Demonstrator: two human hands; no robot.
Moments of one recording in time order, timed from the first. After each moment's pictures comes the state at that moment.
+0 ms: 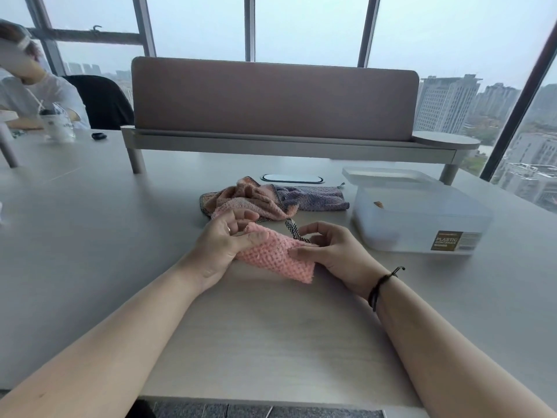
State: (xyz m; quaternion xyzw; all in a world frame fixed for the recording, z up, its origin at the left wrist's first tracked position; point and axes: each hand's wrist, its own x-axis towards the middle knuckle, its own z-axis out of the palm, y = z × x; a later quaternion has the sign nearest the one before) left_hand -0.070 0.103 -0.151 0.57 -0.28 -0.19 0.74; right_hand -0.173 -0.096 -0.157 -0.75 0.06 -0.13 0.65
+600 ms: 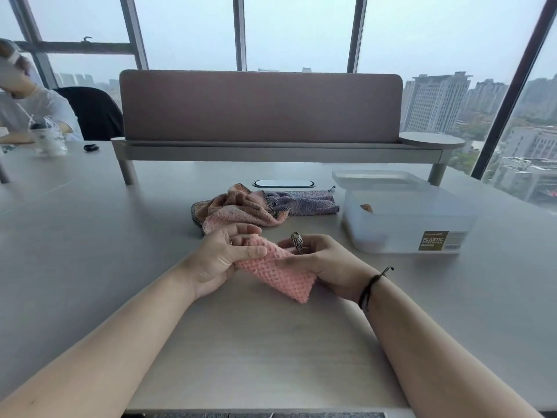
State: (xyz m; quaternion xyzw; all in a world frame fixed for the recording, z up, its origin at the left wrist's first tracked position) left_hand -0.070 0.096 -0.144 0.55 -0.27 -0.32 0.72; right_hand -0.187 -0.093 -0.143 -0.71 0.03 -0.01 0.71
